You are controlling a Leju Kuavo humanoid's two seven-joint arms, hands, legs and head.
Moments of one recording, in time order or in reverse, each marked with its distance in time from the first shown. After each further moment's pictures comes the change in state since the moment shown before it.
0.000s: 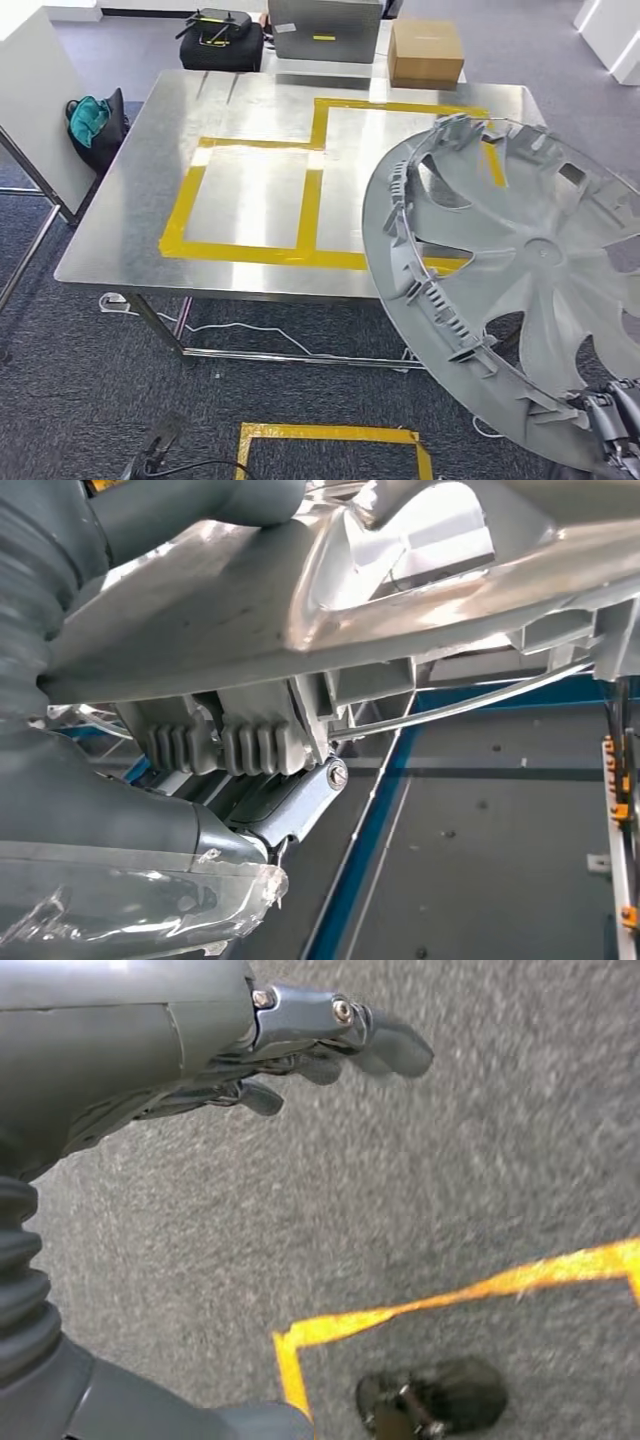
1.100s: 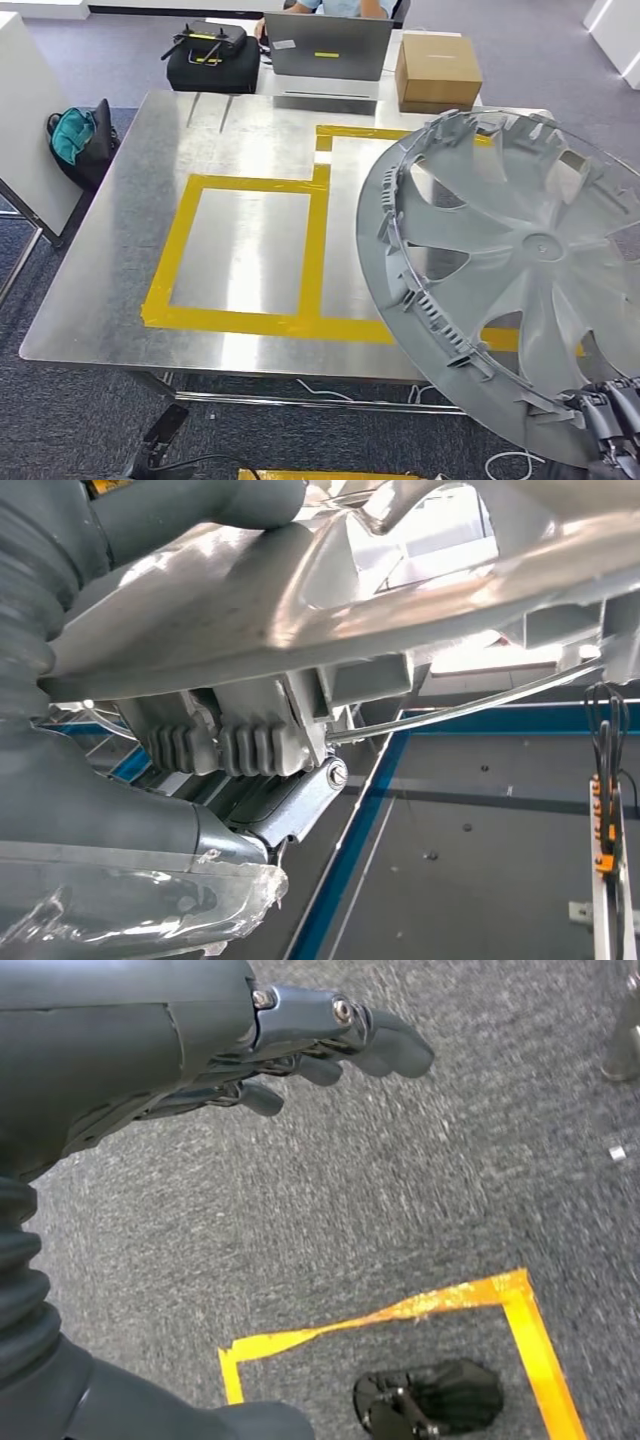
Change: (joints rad) left arm 0.003 0.002 -0.006 0.000 0.019 0.003 0.000; right arm 0.001 0.005 -0.015 0.012 0.000 0.000 -0.026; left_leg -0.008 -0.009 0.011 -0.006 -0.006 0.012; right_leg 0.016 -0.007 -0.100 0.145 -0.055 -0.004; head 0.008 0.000
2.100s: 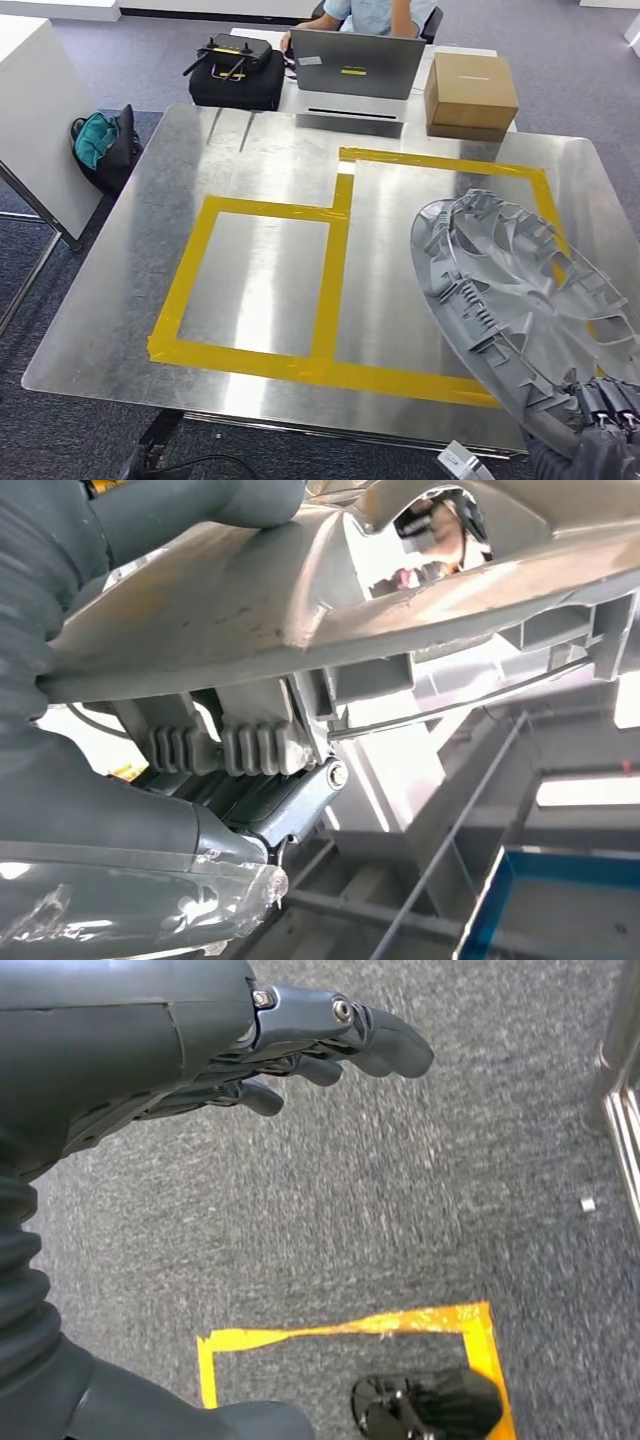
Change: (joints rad) left arm 0.003 0.002 0.000 0.000 0.032 0.023 0.010; right arm 0.092 -0.047 0.008 0.140 0.000 0.014 0.323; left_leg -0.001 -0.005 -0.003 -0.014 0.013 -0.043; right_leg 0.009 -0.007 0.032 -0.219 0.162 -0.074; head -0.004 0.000
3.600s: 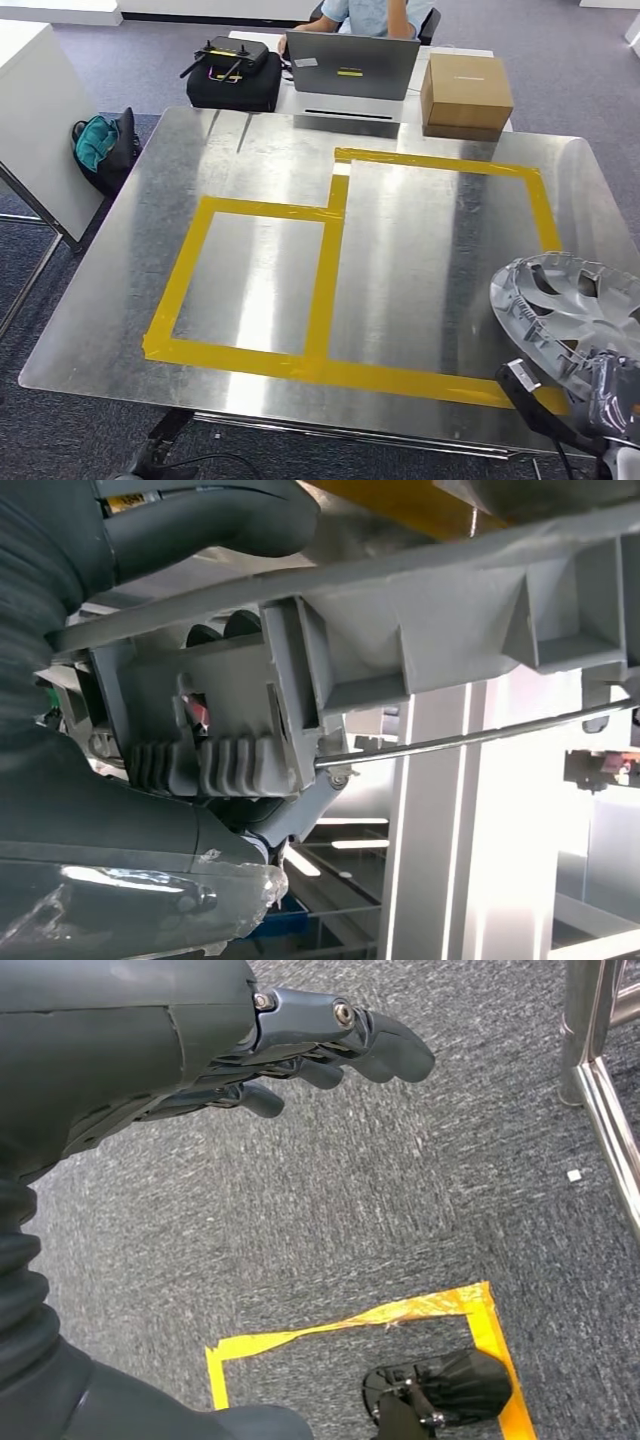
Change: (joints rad) left arm -0.013 0.003 -0.059 0.000 -0.029 -0.042 0.019; right arm -0.247 -0.386 -0.187 0.378 -0.084 0.447 0.427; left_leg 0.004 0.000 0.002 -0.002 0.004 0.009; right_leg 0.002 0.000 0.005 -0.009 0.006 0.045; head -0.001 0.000
